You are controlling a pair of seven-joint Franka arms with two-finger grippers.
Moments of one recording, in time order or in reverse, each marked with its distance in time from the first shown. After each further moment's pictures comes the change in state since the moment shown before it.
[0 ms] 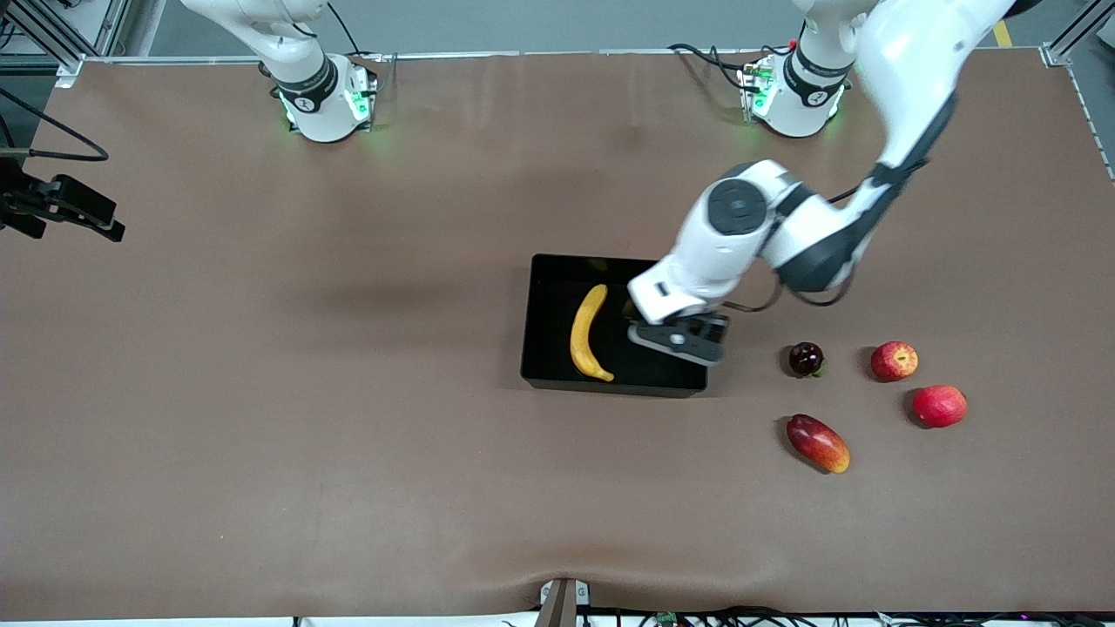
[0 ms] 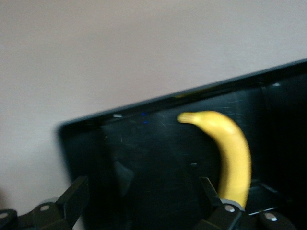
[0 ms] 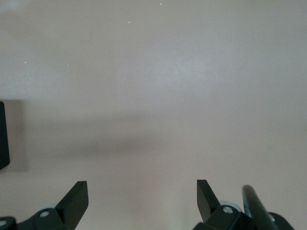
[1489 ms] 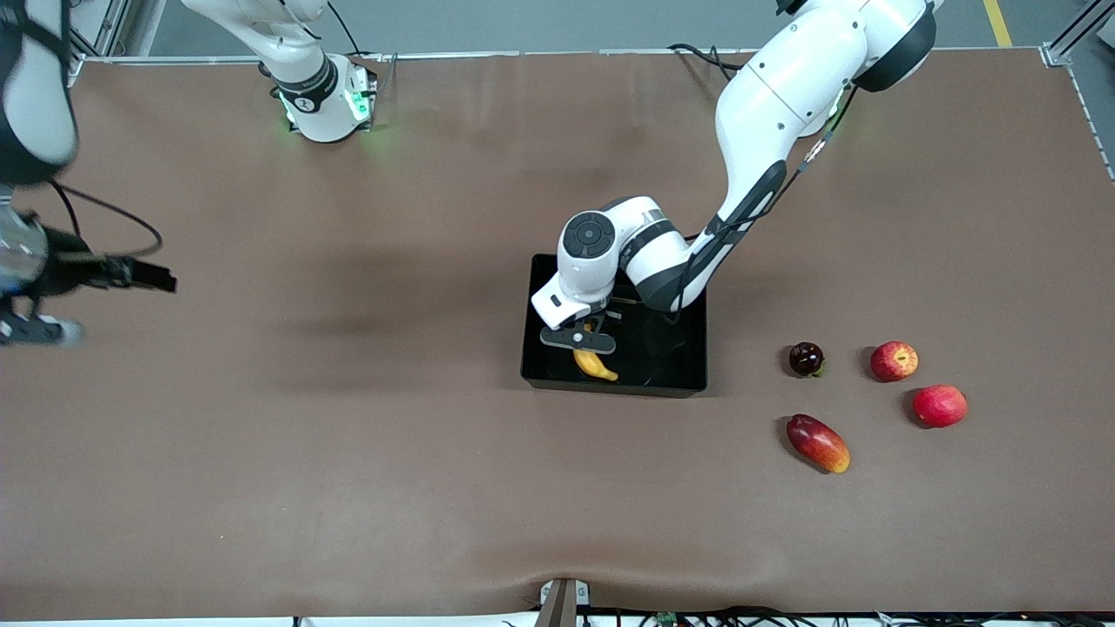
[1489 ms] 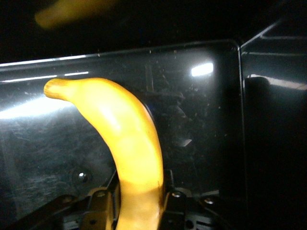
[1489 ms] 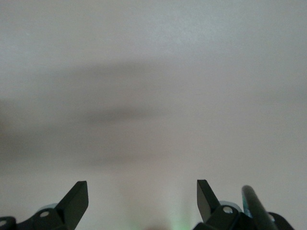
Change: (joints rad) left arm -0.452 0.241 0.304 0.199 0.000 0.045 -0.299; right arm -0.016 0.241 0.000 -0.004 -0.018 0.016 -0.003
